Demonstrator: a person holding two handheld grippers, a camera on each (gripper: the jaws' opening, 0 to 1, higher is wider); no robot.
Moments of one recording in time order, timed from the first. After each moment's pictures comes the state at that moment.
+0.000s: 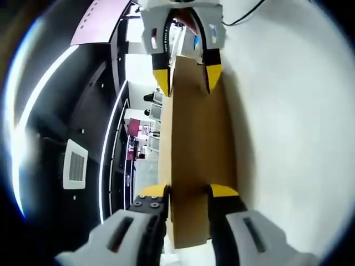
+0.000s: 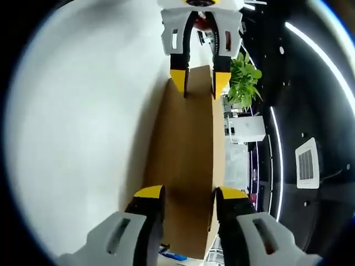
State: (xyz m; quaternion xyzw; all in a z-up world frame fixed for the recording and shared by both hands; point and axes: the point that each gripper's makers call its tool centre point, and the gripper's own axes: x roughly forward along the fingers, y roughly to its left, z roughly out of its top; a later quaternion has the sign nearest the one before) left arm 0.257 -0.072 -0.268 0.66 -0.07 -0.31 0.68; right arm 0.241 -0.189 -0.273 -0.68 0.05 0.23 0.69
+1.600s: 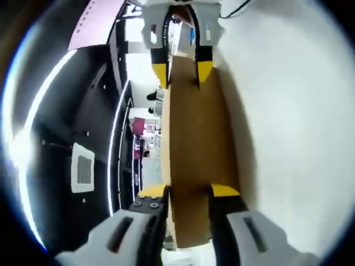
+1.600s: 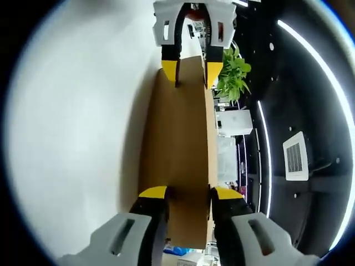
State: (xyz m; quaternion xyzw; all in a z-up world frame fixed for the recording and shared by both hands) left arm 0.260 -0.072 -0.270 0.70 -0.10 -0.27 0.66; right arm 0.245 -0.200 -0.270 -0.68 0.03 0.17 0.71
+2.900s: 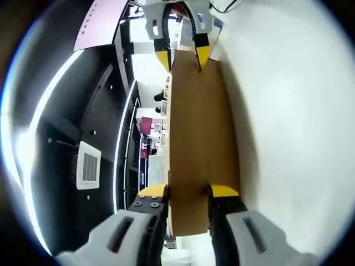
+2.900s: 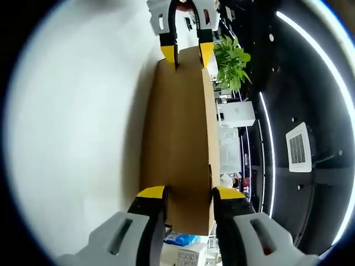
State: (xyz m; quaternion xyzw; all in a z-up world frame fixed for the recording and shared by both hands) left arm 0.271 -0.053 -0.269 0.68 -0.10 -0.26 0.68; right arm 0.251 -0.226 -0.275 -0.67 0.07 0.15 0.72
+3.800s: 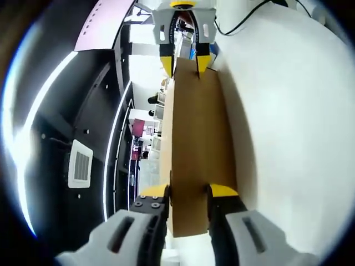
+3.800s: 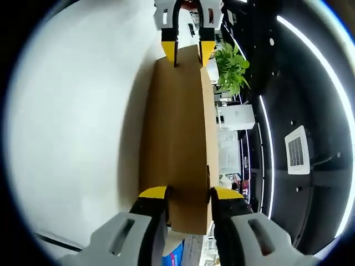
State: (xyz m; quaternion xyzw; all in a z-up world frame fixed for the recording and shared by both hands) left arm 0.211 -0.062 -0.270 0.66 -0.08 -0.29 0.69; right arm 0.191 -0.231 -0.269 -0.68 0.06 0.16 0.72
